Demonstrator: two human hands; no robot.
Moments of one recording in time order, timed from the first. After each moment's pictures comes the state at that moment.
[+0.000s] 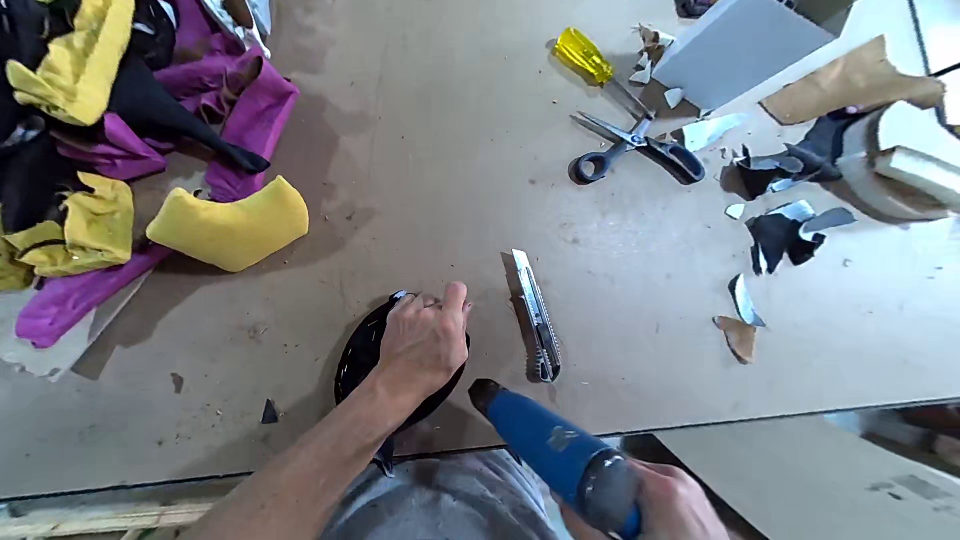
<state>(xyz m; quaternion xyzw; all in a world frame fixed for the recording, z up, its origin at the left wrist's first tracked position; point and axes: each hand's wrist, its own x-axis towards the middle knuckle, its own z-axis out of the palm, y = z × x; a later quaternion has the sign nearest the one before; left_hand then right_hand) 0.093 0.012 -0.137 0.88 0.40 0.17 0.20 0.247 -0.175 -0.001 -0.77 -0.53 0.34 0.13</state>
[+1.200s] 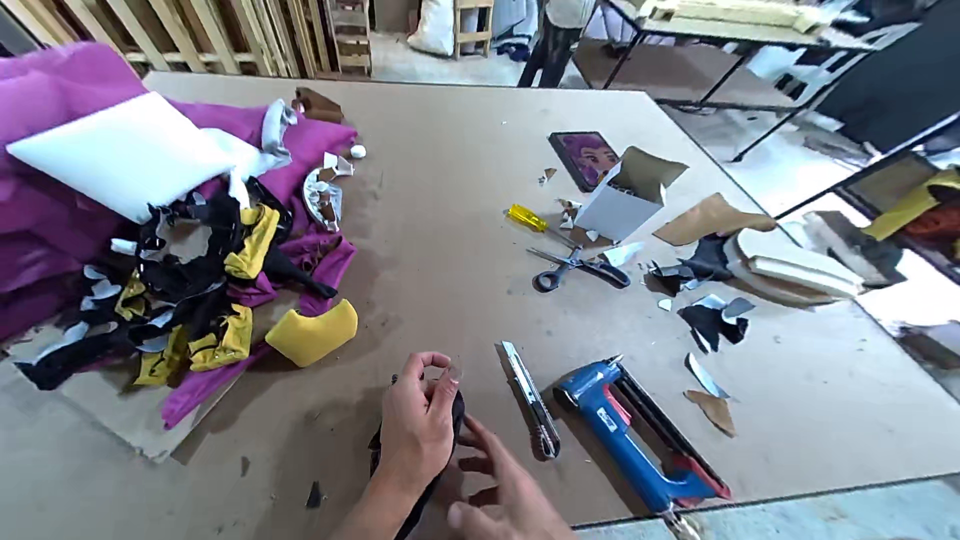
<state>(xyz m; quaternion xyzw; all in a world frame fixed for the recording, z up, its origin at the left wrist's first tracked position) 0.059 0.016 -0.055 0.64 0.47 0.32 0.51 0.180 -0.115 -0.053 -0.64 -0.42 0.53 0.36</state>
